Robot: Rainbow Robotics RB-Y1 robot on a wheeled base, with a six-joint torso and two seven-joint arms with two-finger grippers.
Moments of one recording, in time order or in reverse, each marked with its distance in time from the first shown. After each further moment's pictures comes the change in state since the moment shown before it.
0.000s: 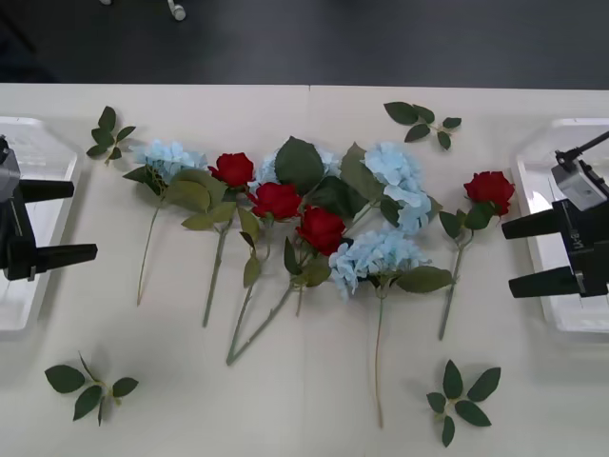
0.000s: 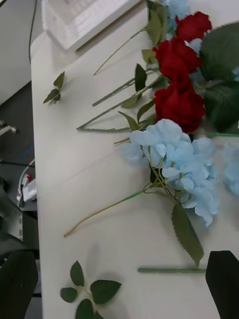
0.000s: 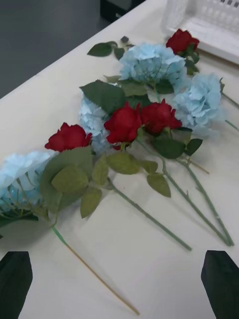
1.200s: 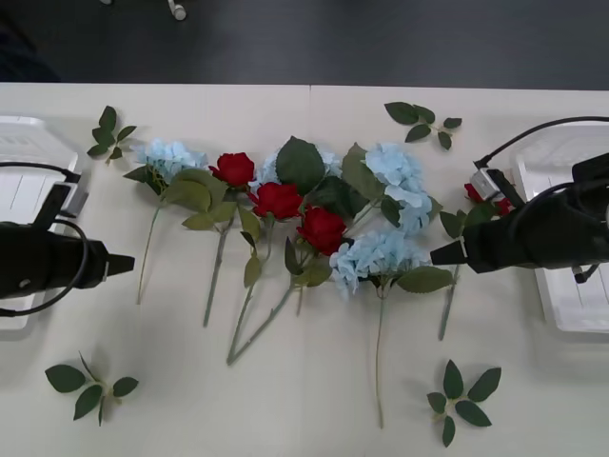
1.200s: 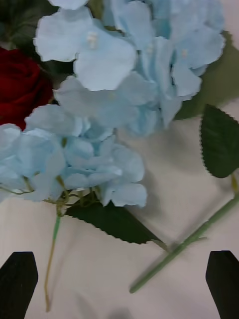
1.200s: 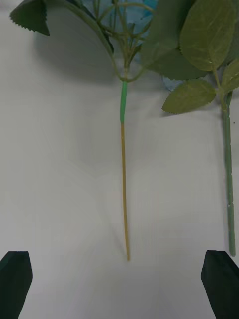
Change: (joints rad) right arm -0.278 -0.168 0.644 -0.041 0.419 -0.566 -1.017; left arm -0.056 -0.197 -0.206 -0.037 -0.826 0.000 0.888
